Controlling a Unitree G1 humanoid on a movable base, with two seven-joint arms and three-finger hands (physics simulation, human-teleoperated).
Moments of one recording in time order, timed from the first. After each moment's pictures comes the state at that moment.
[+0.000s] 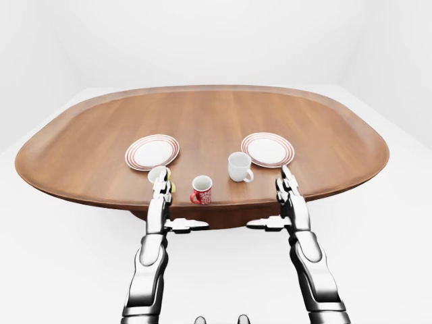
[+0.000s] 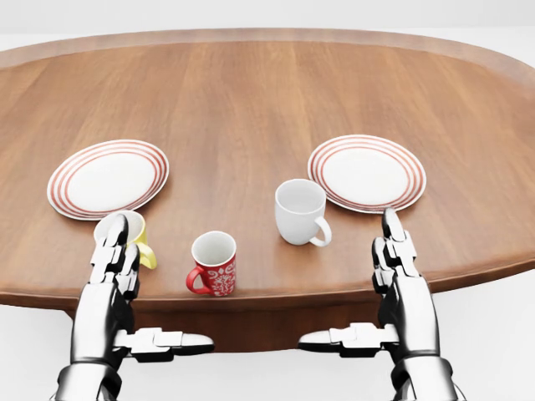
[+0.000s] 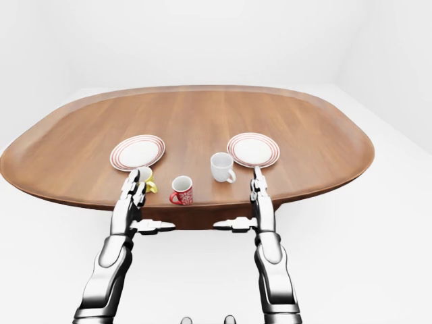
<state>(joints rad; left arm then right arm) 0.00 0.01 0.02 -0.01 -0.01 0.00 -0.02 0.02 -0.01 -0.02 -0.03 0.02 0.01 0.01</state>
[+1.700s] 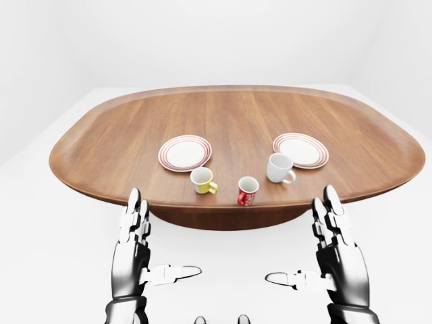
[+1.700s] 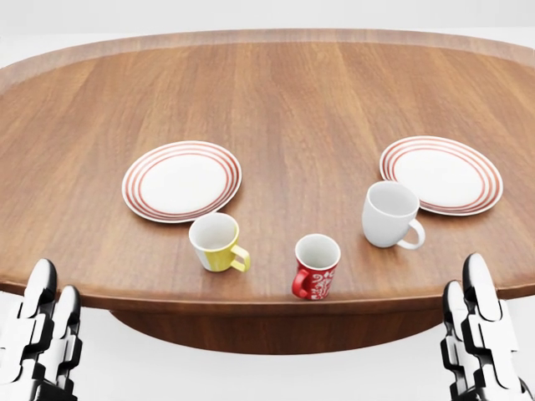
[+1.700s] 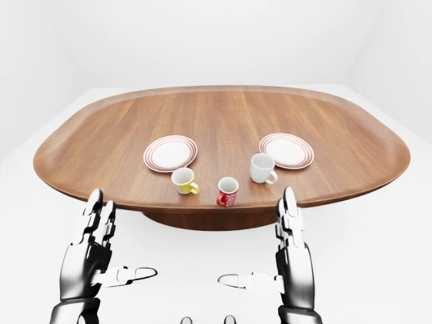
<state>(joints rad) 0.56 0.02 -0.07 -0.60 -0.01 -0.09 0.01 0.68 -0.07 0.13 -0.74 -0.06 -0.09 -0.11</state>
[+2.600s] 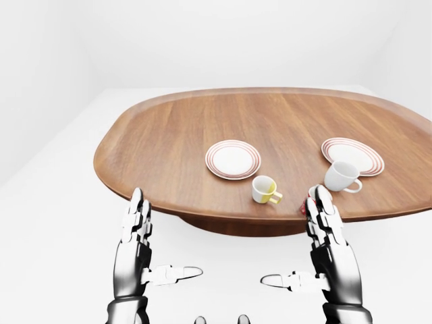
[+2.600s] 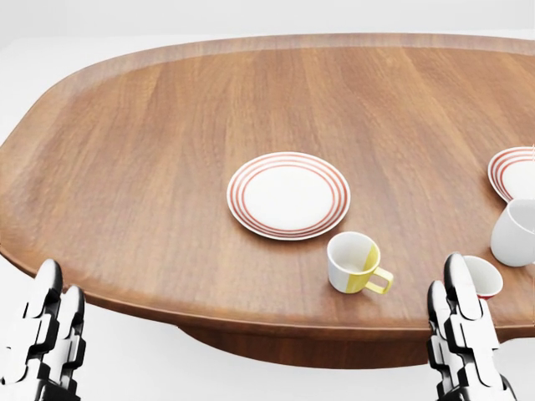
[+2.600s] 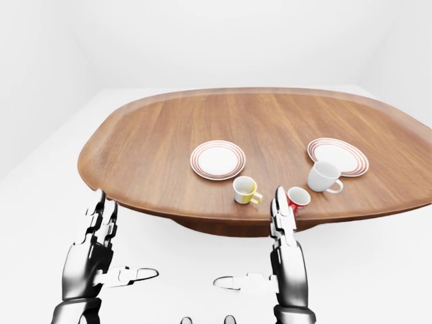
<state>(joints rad) 0.56 0.03 -0.08 -0.59 0.00 -0.09 0.02 0.67 -0.10 0.17 -0.72 -0.08 -0.09 -0.12</state>
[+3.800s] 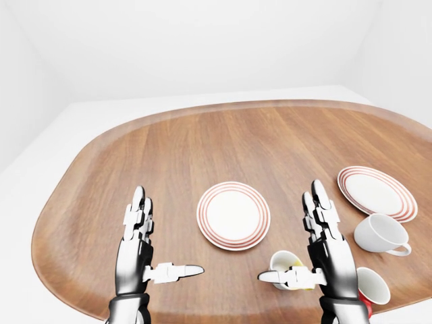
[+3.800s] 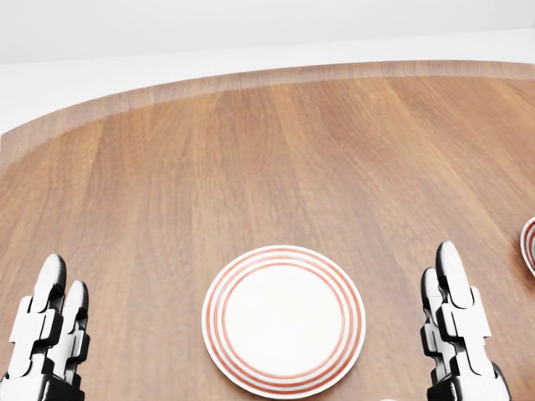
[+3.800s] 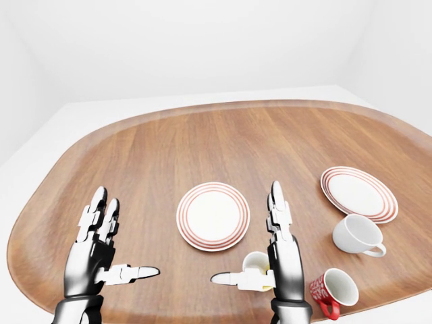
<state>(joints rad) 0.54 0.03 -0.09 -0.59 0.00 -0.09 0.02 0.62 -0.11 0.18 -0.72 -0.10 -0.09 -0.11</state>
